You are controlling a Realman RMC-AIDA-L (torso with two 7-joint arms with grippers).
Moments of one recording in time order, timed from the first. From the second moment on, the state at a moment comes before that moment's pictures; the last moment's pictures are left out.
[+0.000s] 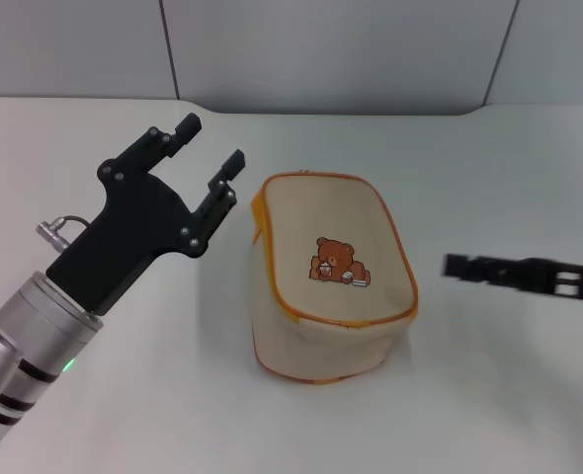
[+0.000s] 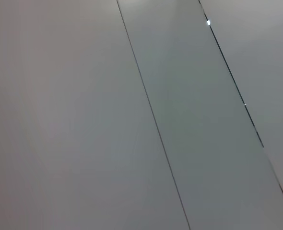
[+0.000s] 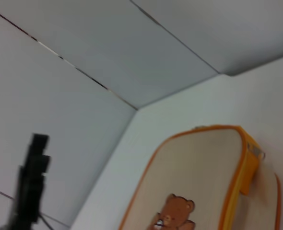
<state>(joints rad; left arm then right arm) -0.49 -2.08 -0.36 -0.13 2.31 1.61 -0.05 0.53 1.99 -0.51 -0.47 -2.08 -1.60 1.92</state>
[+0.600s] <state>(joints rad) -0.48 -2.08 -0.36 -0.14 2.31 1.62 -0.05 0.63 2.07 -0.64 -0.43 -2.09 -1.37 1.92</state>
